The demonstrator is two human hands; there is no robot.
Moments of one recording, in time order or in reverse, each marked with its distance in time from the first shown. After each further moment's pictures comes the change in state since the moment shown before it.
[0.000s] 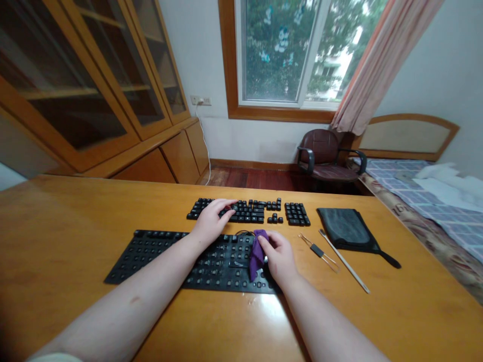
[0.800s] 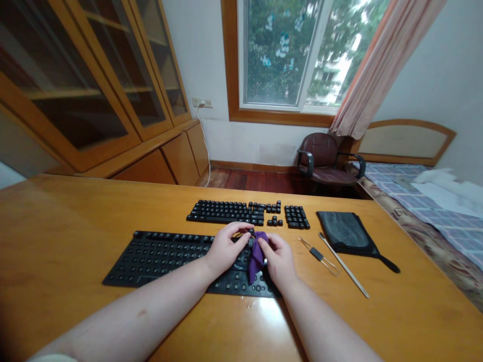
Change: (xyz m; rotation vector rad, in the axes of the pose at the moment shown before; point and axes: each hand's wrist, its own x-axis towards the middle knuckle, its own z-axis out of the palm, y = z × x) left_hand -0.035 0.047 0.033 -0.466 -0.013 -0.195; right_hand 0.001 0.001 0.000 -0.018 -0.002 -0.026
